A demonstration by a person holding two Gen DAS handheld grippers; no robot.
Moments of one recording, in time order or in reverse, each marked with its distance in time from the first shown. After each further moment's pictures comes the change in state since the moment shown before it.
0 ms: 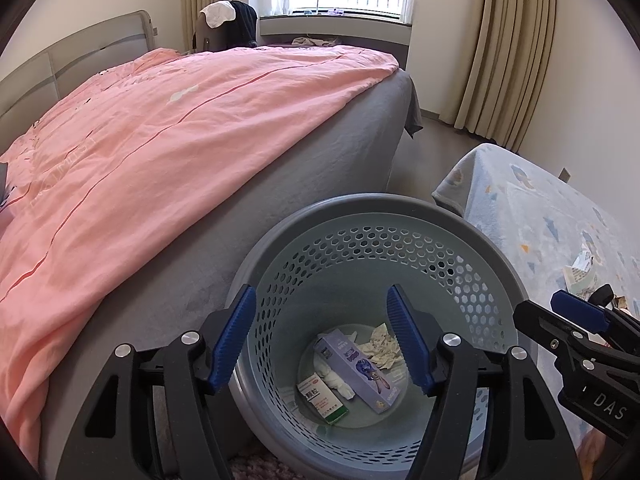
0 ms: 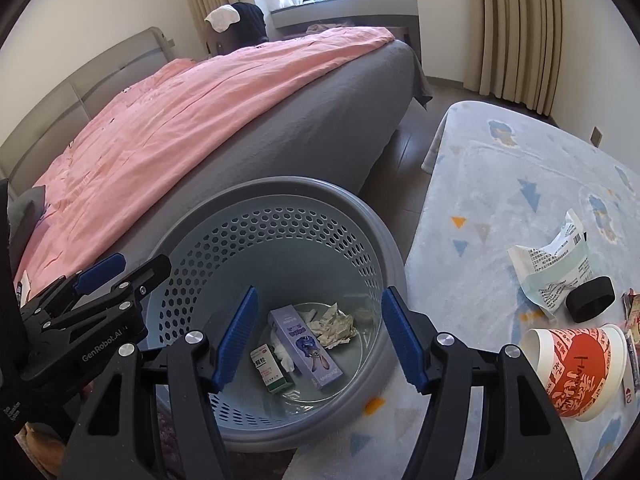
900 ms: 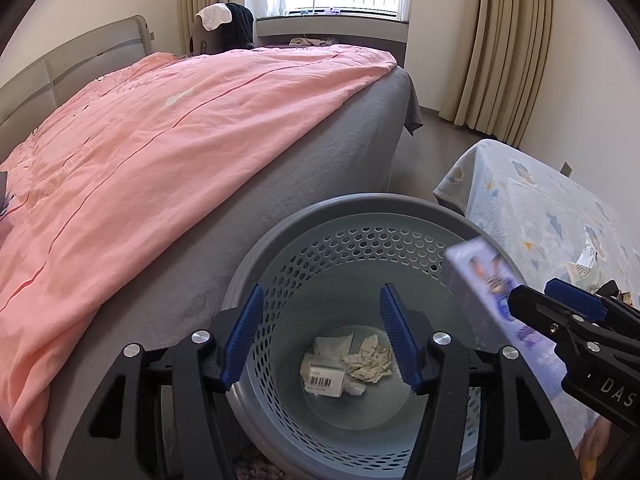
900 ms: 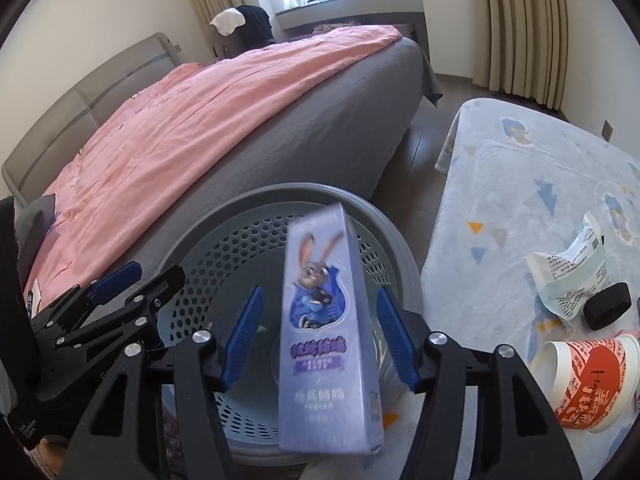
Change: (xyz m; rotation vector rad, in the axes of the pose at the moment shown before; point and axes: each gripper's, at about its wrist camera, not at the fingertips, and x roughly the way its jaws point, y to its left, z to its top) left arm 0.006 -0.006 0.002 0.022 0.003 0.015; right arm 0.005 -0.001 0.008 0.013 -0.020 0.045
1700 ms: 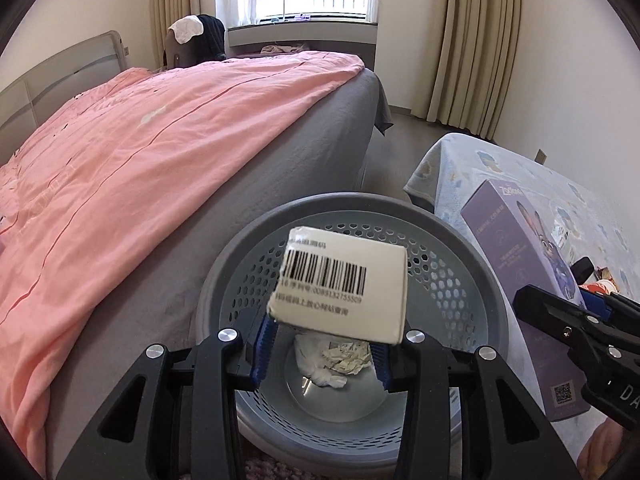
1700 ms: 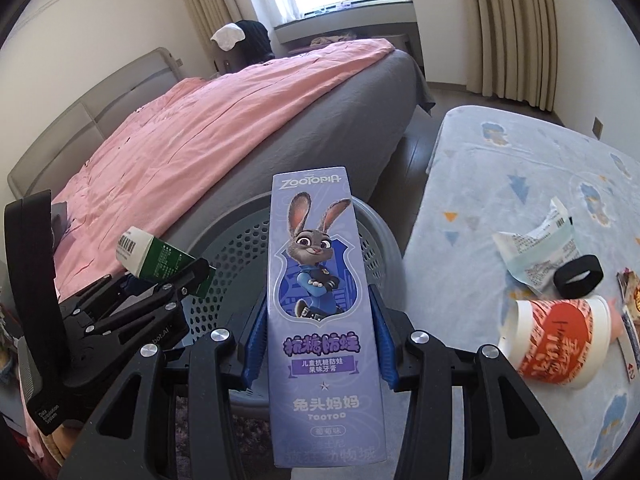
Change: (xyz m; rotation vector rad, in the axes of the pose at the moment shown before) left arm -0.019 -0.018 -0.007 0.067 -0.023 -0.067; right arm -0.032 0.001 -0.013 0.018 -0.027 0.031
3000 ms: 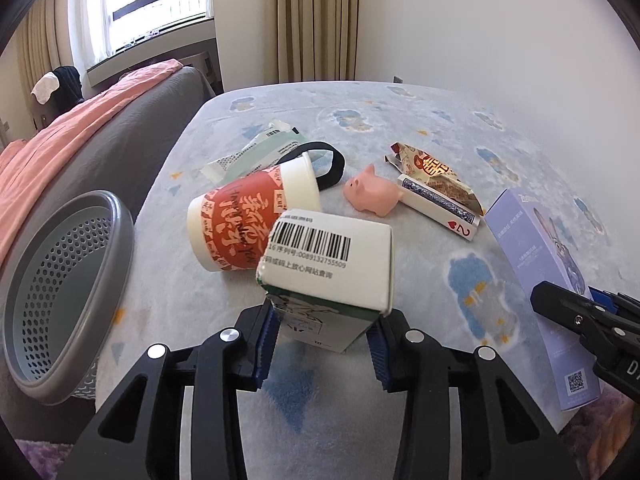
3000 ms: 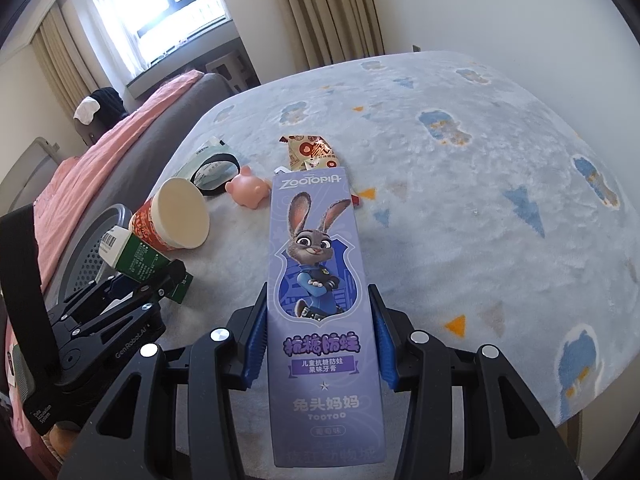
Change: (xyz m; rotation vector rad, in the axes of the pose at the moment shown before) left arm -0.036 -0.282 -0.097 0.347 0.041 -0.295; right arm -0.166 -0.233 -0.164 0.404 -0.071 -0.334
